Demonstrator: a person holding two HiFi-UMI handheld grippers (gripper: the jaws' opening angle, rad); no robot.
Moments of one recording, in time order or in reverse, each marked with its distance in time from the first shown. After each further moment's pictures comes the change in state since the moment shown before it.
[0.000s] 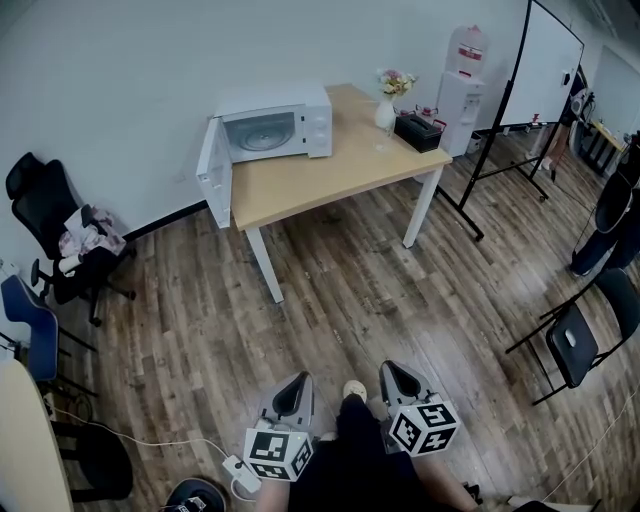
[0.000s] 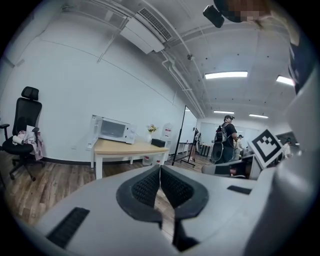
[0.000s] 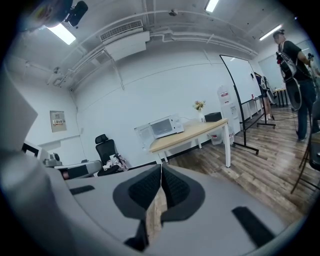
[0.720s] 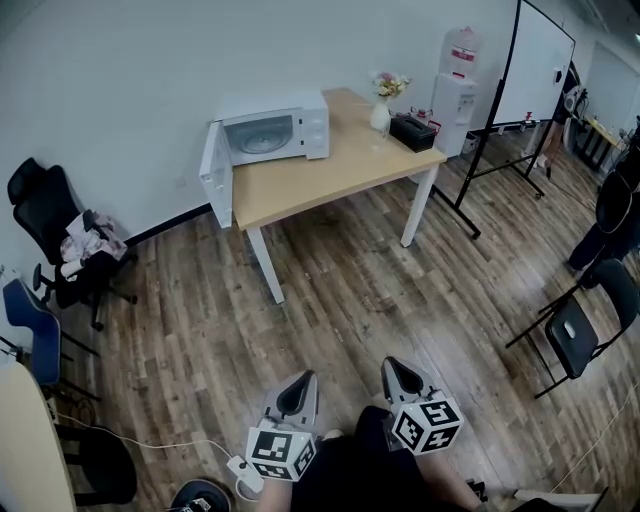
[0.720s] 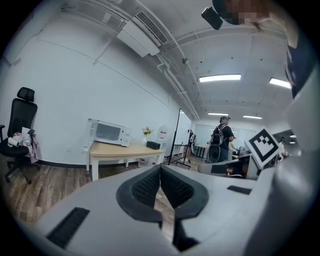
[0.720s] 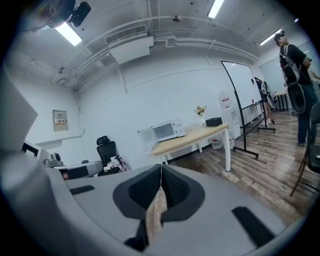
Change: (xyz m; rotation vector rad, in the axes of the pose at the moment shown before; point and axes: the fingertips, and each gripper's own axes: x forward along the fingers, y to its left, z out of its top) left arm -0.029 -0.017 0.004 0.022 -0.029 -0.051; right arm -0.027 0.020 0.001 -0.028 -0.044 0.001
